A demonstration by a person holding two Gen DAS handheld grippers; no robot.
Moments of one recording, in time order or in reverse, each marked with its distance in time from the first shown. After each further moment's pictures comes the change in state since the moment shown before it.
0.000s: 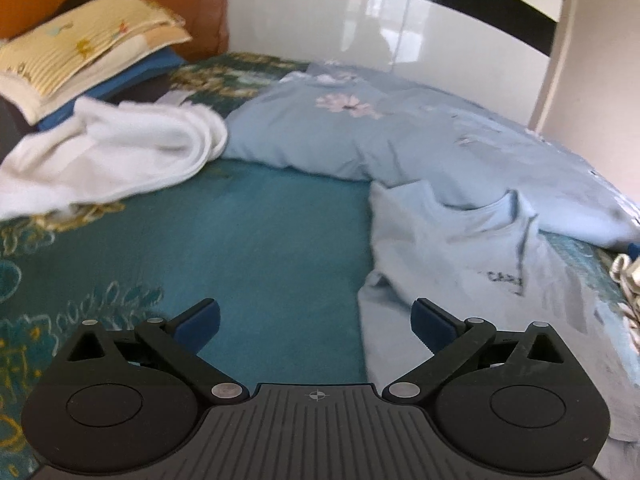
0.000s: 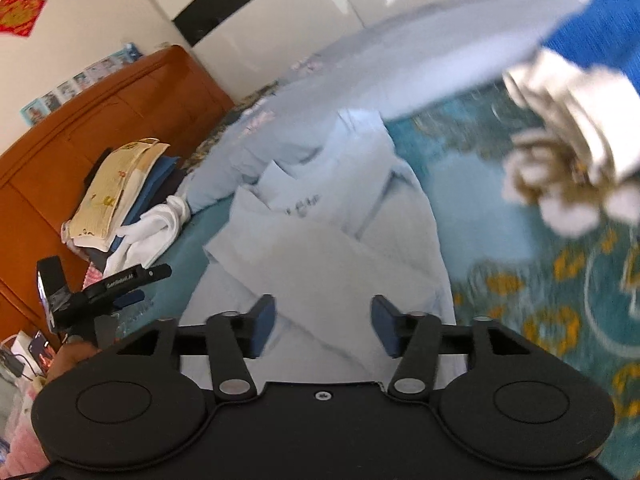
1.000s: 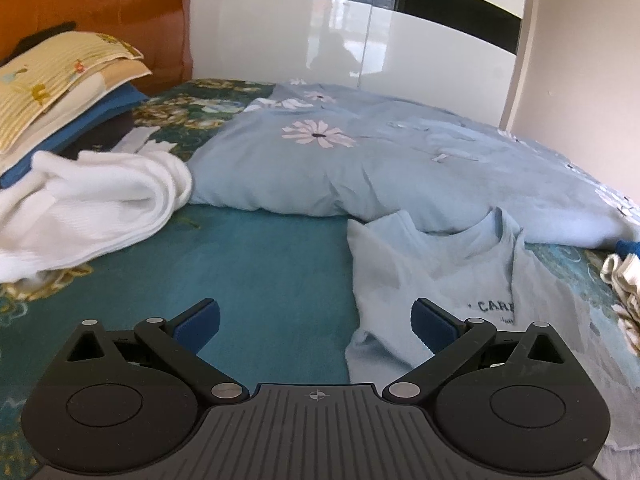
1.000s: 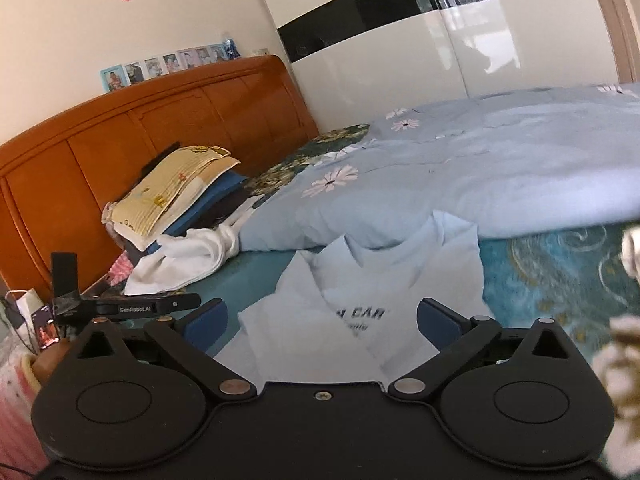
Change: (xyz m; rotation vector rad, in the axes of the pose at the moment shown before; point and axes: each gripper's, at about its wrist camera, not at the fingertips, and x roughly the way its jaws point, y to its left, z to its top) left arm 0.025 -0.006 0.030 0.085 -0.058 -0.072; right arm 0.062 0.026 0.084 -0.303 -0.089 0.154
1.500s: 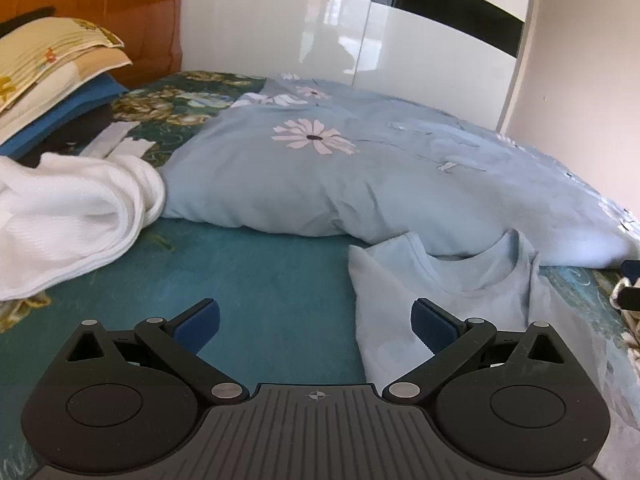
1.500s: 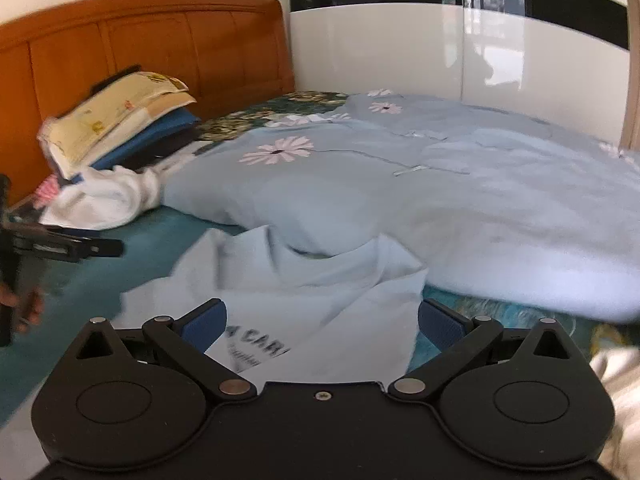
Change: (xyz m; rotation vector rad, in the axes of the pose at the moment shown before) left arm 0.057 0.009 0.028 -0.021 0.024 -0.039; right arm 0.086 -0.029 0.043 -0.244 0.125 -0.183
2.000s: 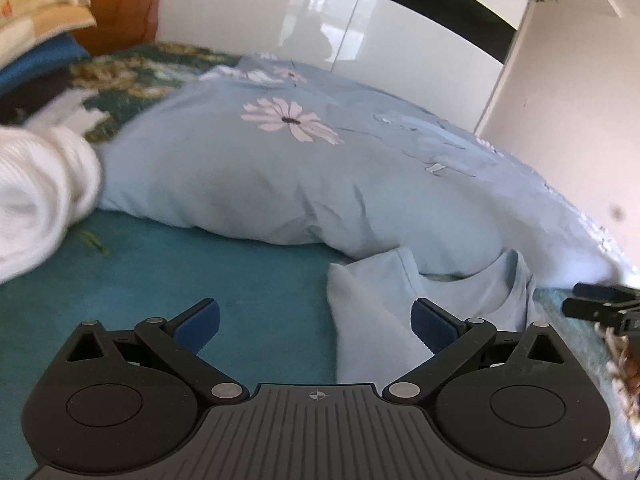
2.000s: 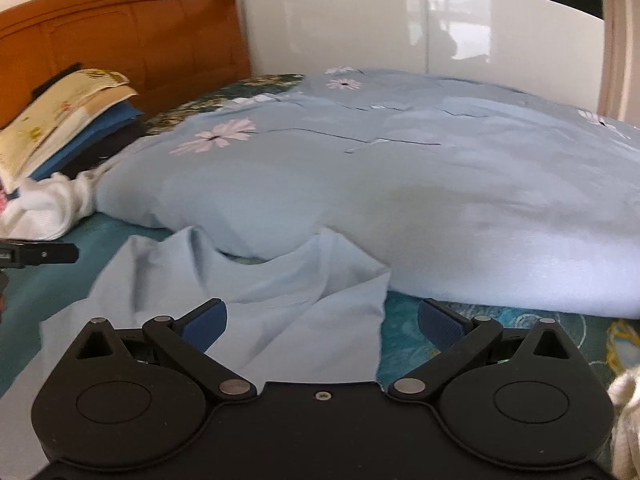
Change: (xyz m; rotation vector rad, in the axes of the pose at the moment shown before) left arm 0.072 0.008 0.018 -0.085 0.048 -0.154; right arm 0.077 -0.041 0.005 0.105 0.054 -0.068
